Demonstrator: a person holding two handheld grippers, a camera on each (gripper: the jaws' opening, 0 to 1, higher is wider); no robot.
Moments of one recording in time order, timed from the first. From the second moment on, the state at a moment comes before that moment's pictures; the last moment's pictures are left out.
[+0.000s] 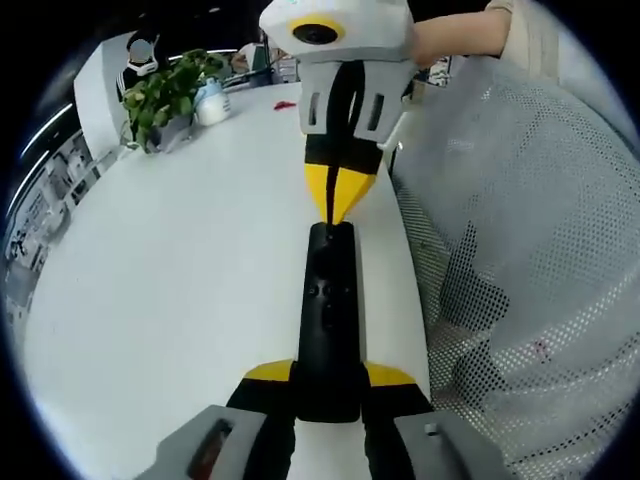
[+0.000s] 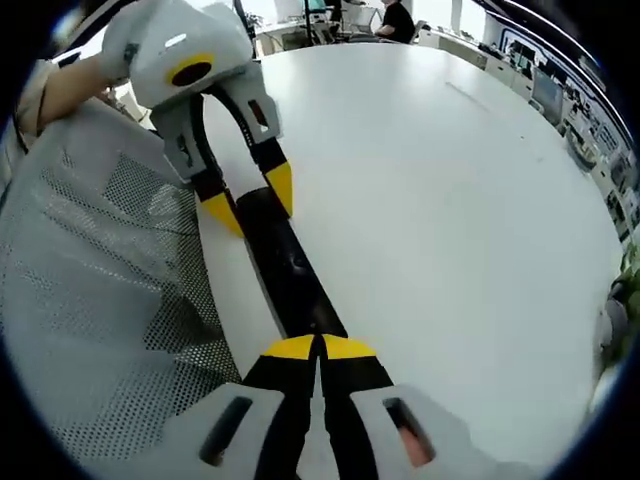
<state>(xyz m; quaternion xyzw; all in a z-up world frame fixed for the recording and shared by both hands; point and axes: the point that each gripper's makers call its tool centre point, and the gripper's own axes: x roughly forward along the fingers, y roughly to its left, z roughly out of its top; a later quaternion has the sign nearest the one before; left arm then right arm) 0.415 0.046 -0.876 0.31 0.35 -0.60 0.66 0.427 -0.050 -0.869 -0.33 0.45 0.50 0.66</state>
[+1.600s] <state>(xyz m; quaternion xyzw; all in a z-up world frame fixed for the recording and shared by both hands) 0.416 0.045 -0.875 0.26 0.34 -0.60 0.67 0.429 -0.048 -0.868 -0.25 0.45 0.46 0.72</state>
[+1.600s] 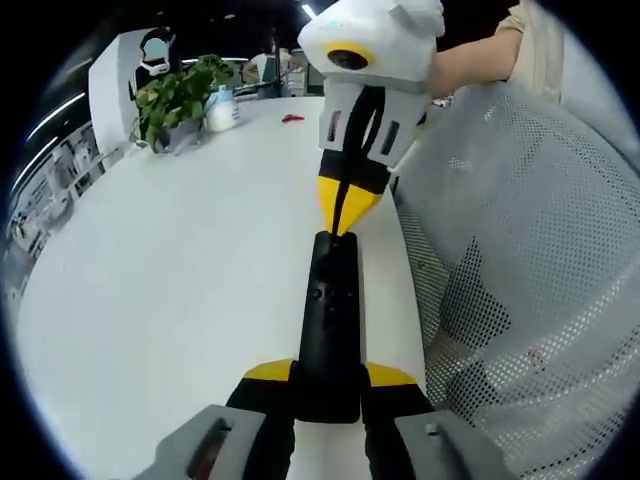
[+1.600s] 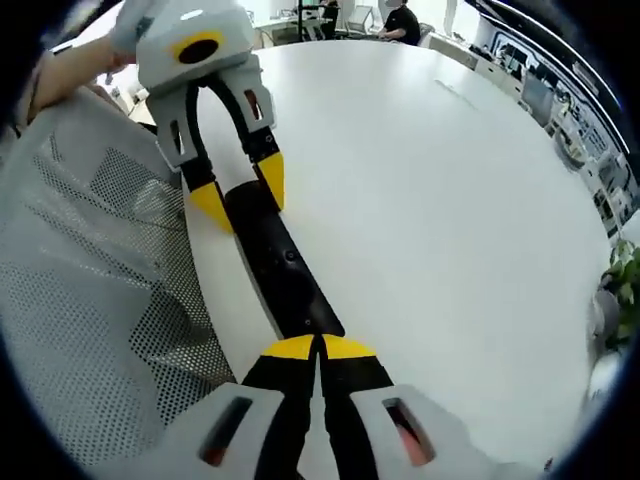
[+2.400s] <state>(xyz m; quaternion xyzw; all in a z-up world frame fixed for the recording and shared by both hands) 0.416 0.045 -0.875 0.27 0.34 -0.60 0.67 0.429 -0.035 -0.867 -0.31 0.42 0.49 0.70</state>
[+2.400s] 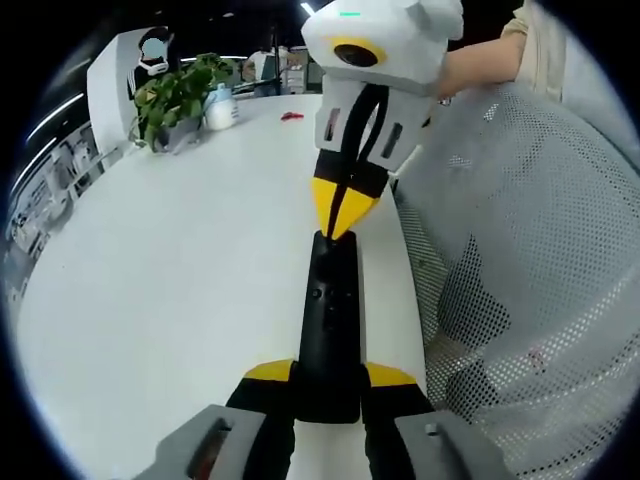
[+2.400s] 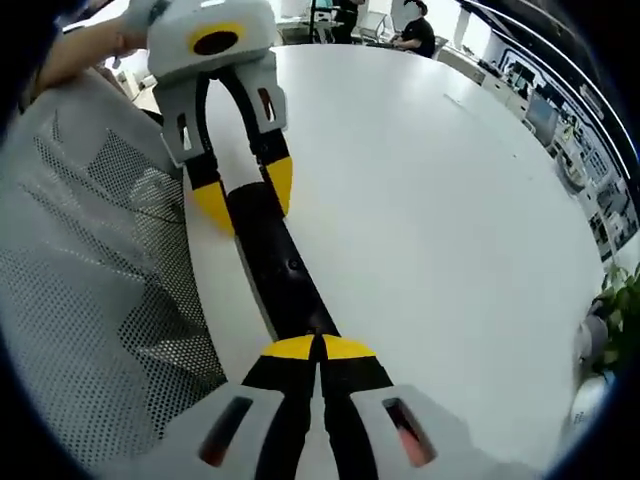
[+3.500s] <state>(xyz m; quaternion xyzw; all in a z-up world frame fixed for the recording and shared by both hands) 0.415 0.045 -0.875 0.28 0.34 -0.60 0.66 0.427 -0.032 -0.870 -0.29 0.50 0.48 0.66</state>
